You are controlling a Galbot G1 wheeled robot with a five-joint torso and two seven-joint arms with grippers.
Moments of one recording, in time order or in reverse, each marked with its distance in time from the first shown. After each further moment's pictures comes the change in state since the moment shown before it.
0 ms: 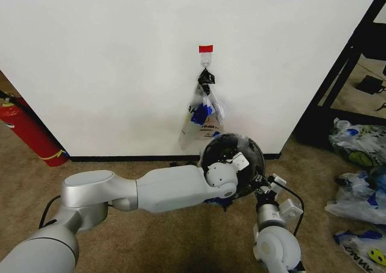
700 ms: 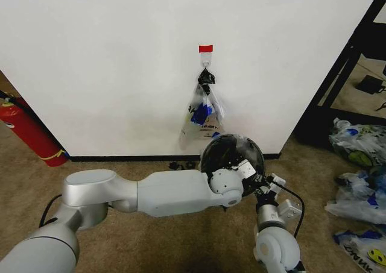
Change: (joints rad) left arm -0.009 -0.020 0.024 -0.063 -0.124 0.045 -0.067; right arm 0.002 -0.002 -0.010 0.001 -0.056 0.017 -0.008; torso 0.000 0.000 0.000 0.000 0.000
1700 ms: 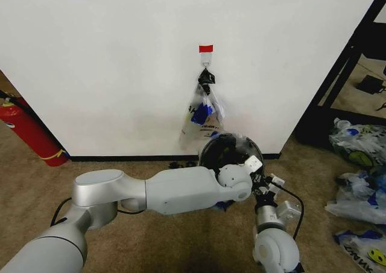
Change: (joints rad) left arm -0.006 -0.013 -0.060 -0.041 -0.047 -0.055 0.024; right arm 0.008 0.003 0.002 -0.031 -0.006 0.006 -0.005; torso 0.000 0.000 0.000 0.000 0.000
